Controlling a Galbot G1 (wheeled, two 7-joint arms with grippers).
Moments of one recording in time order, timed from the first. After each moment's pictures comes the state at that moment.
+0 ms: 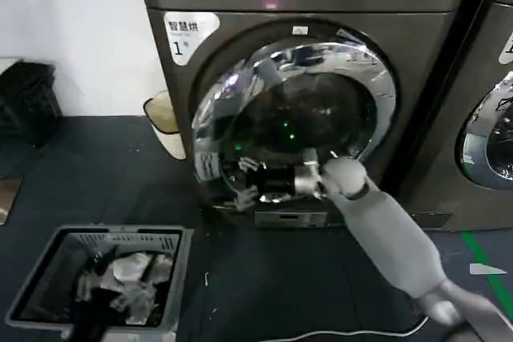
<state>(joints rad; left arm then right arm) 1.88 -1.35 -0.91 -2.33 -0.42 -0.02 0.33 -0.51 1.07 0.02 1.55 0.55 -0.13 -1.23</state>
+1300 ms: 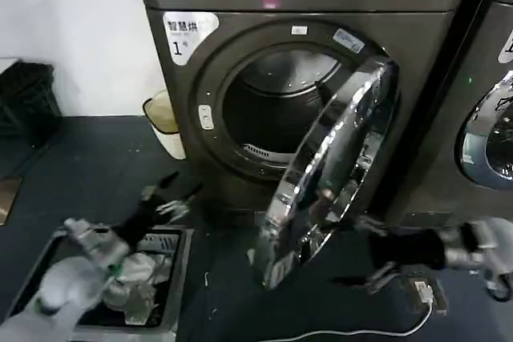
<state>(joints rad) 1.02 -0.81 -0.22 -1.86 -0.92 0.01 0.35 -1.34 0.88 0.99 1.84 0.67 0.03 -1.46</state>
